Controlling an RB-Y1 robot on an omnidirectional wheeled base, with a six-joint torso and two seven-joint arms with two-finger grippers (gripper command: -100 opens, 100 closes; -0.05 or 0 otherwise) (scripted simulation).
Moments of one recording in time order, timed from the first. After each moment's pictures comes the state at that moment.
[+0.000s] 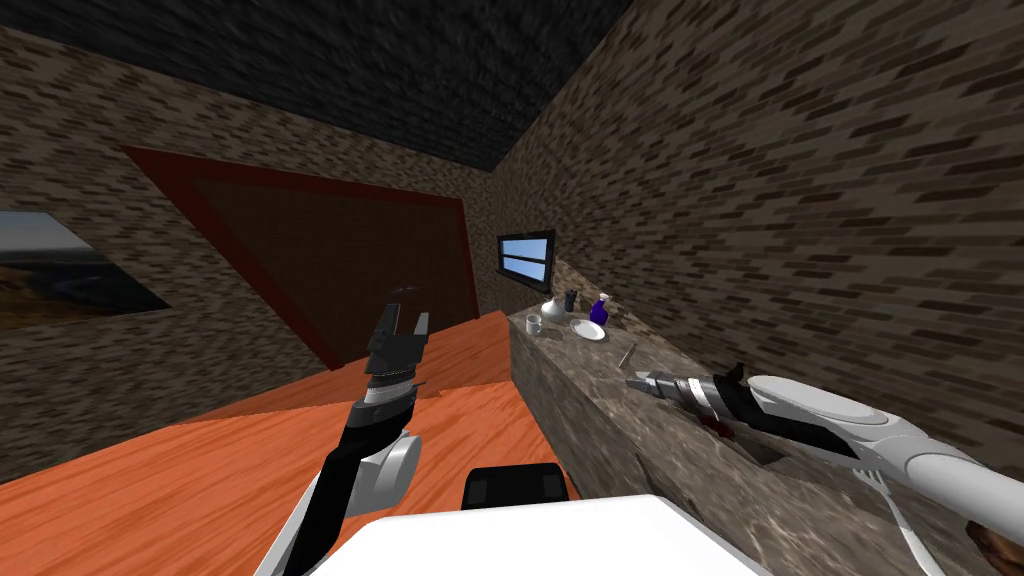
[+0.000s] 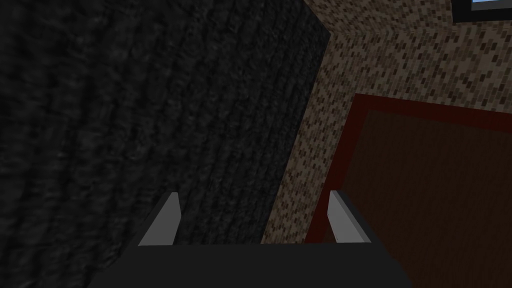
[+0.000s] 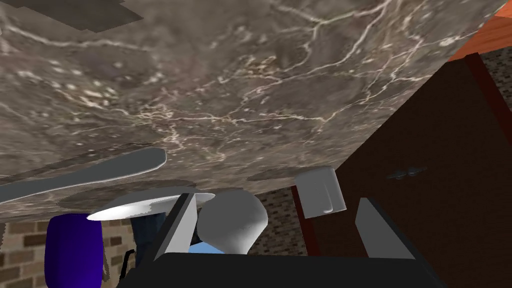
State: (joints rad) left arm 0.46 0.04 -0.06 -2.35 -0.02 -0.46 0.06; right arm 0.21 -1.30 0.21 -1.23 0.67 -0.84 -0.29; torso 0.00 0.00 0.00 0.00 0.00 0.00
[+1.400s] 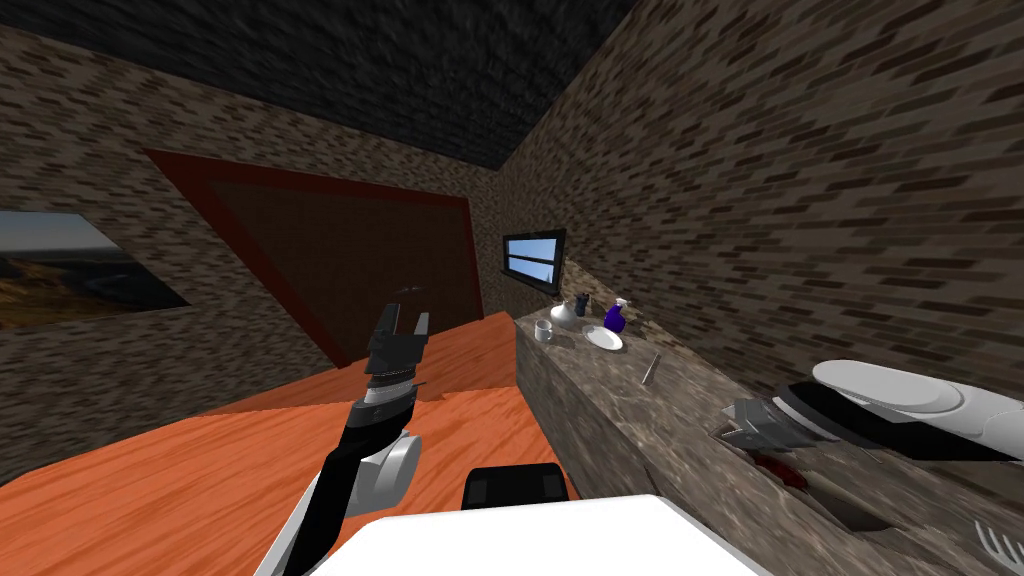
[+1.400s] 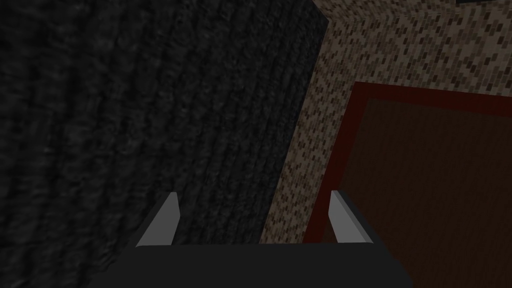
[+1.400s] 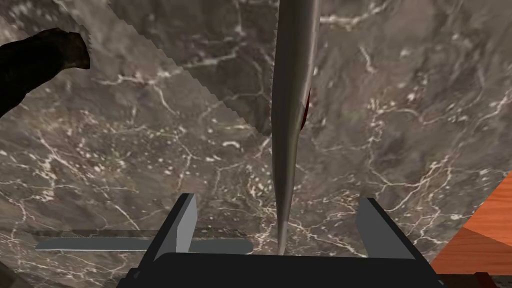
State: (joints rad) left arm 0.46 0.04 -0.06 -2.35 -0.02 -0.46 0.06; right arm 0.19 -1.56 0.33 -1.02 1.04 -1.07 -0.29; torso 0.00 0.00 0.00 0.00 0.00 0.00
